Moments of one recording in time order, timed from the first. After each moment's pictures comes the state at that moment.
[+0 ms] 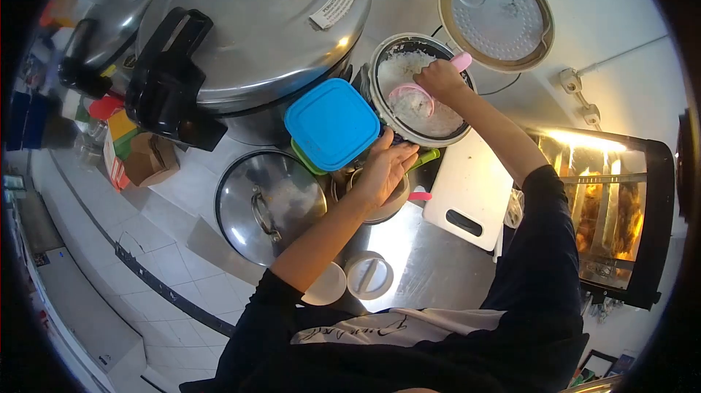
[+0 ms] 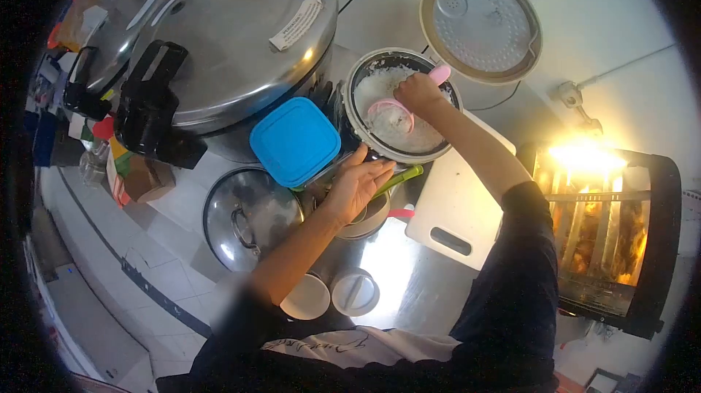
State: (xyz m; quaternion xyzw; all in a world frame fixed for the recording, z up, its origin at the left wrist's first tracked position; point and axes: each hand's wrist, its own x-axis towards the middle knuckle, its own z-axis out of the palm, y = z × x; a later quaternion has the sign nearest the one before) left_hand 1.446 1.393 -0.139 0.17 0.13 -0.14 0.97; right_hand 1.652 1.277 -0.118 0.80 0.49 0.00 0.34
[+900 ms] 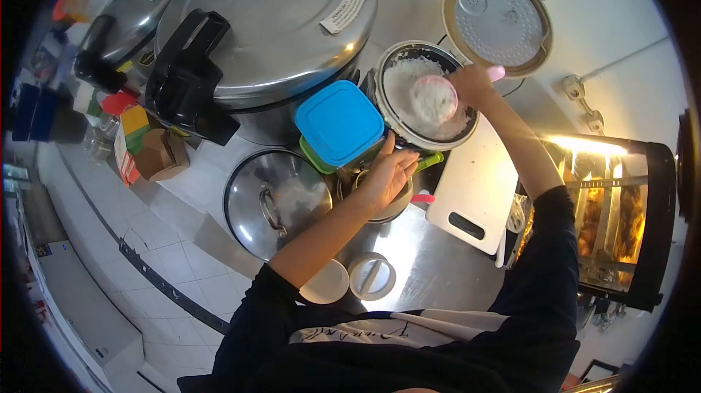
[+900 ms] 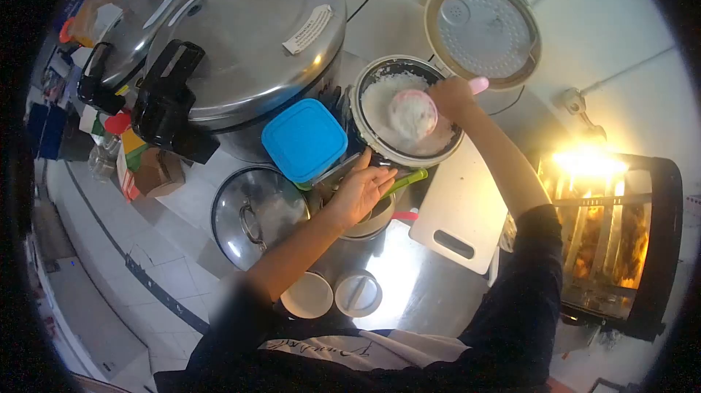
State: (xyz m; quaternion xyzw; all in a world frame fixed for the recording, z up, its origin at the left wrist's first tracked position) left_hand 1.437 1.390 -0.140 0.16 0.16 -0.17 0.96; right_hand 1.653 1.249 -0.073 0.86 0.37 -0.08 0.33
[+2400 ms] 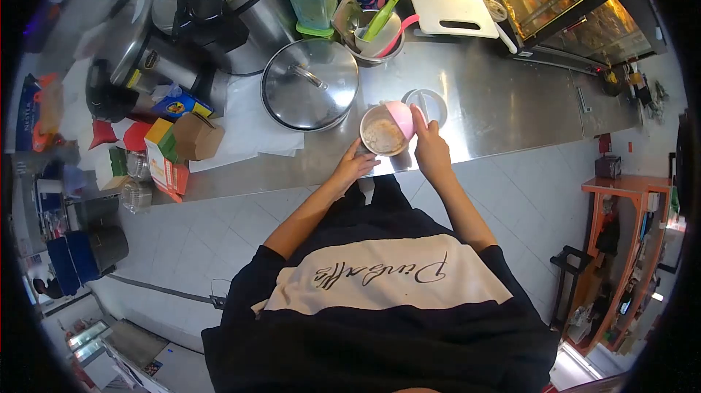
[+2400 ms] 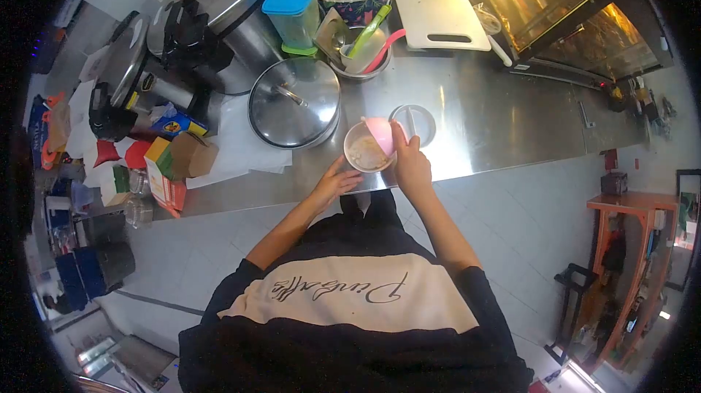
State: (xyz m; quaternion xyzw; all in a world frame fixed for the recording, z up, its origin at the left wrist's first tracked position) left_hand 1.117 1.563 -0.232 0.51 0.07 -0.46 0.72; right_hand 1.082 1.366 -0.153 0.97 -0.13 0.00 -0.20
